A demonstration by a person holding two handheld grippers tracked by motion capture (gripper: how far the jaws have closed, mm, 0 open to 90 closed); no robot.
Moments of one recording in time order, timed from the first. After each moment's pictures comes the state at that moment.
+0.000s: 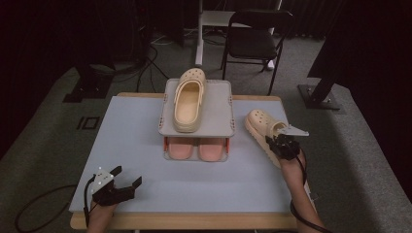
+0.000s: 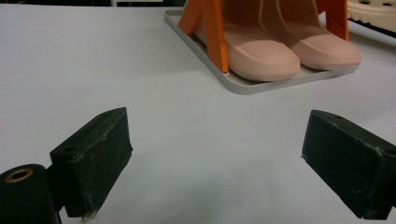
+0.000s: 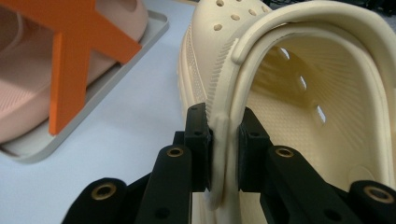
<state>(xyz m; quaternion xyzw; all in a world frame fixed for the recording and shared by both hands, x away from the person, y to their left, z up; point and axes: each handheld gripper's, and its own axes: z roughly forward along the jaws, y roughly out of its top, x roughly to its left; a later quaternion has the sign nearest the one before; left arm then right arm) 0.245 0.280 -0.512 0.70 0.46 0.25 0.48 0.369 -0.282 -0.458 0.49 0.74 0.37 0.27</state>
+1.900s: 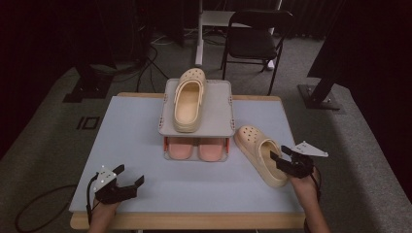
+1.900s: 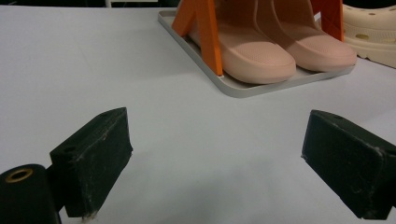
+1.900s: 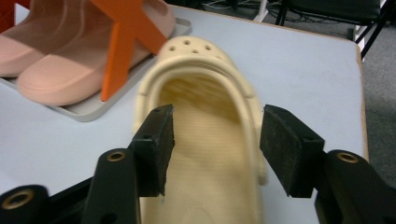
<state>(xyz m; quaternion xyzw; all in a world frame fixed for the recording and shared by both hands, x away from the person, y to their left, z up) 0.248 0.274 -0.512 0.71 0.45 0.24 0.49 0.312 -0.309 -0.457 0.47 0.73 0.42 0.26</state>
